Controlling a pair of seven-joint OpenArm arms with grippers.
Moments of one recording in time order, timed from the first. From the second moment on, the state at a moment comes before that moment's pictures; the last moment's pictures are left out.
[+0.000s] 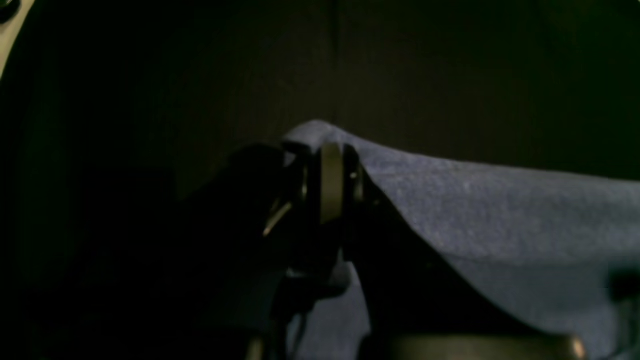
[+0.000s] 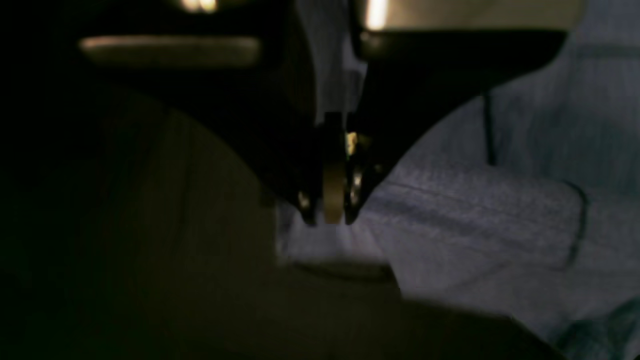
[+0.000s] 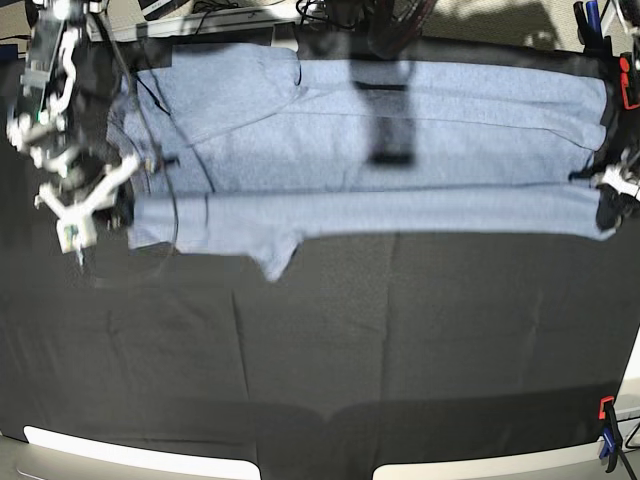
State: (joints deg) left arm 10.9 -26.3 -29.7 75.1 -39.6 -35.9 26.5; right arm -15.3 19.1 23.1 96.9 16.1 33.1 -33.3
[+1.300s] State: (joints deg) left arm 10.3 -24.0 -32.1 81.7 -35.4 -35.4 29.0; right arm 5.0 10.1 6.1 91.8 20.0 28.1 -50.8
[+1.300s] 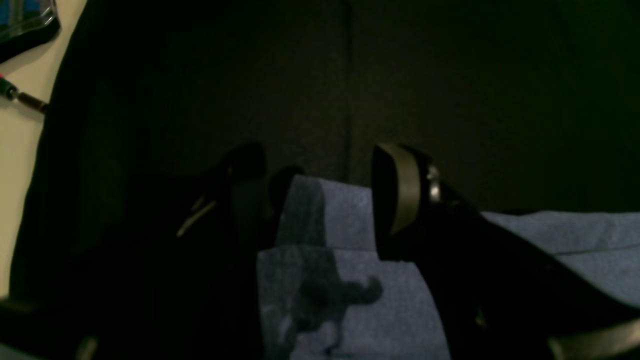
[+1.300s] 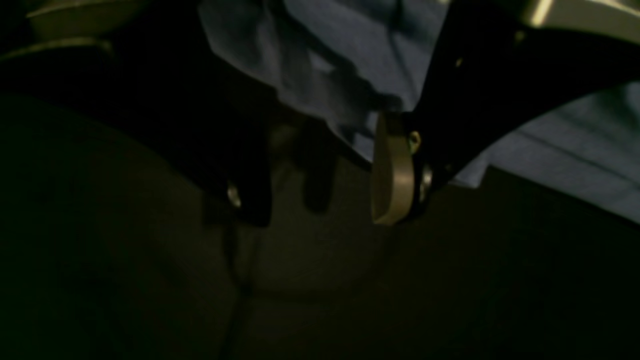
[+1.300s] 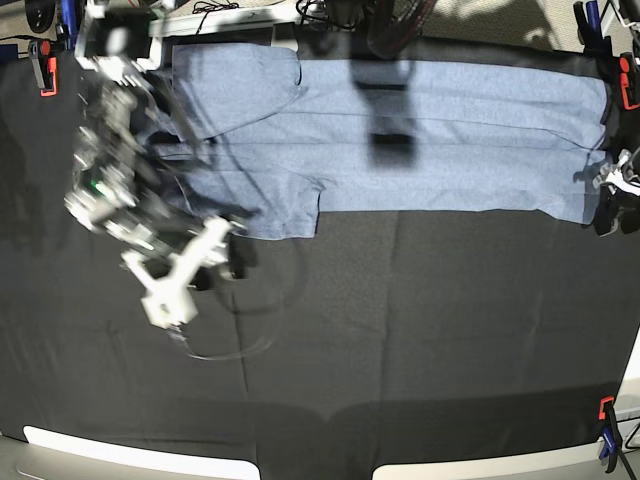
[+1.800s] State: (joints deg) left arm 10.4 -24.0 -32.1 81.7 -35.4 -35.4 29.0; right arm 8.6 14.1 4.3 86.8 19.4 27.9 -63.9
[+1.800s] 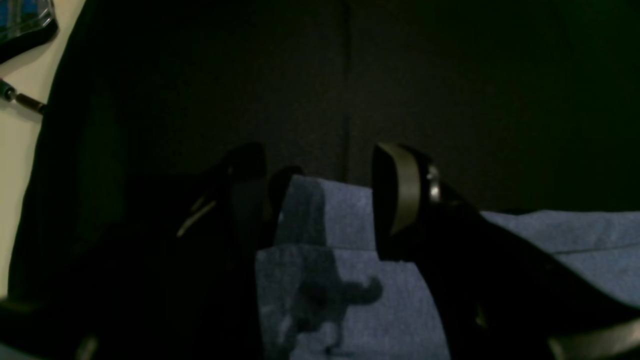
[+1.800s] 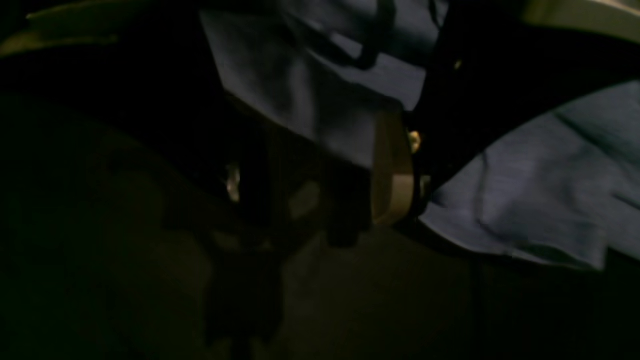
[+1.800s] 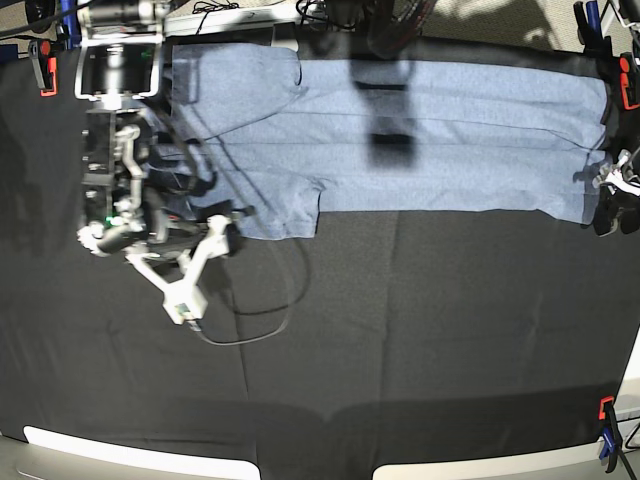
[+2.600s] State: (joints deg) left arm 10.4 -24.0 -32.1 81.7 -33.5 -35.4 29.0; right arm 4.1 15.1 6.1 86.8 37.9 31.6 -67.7
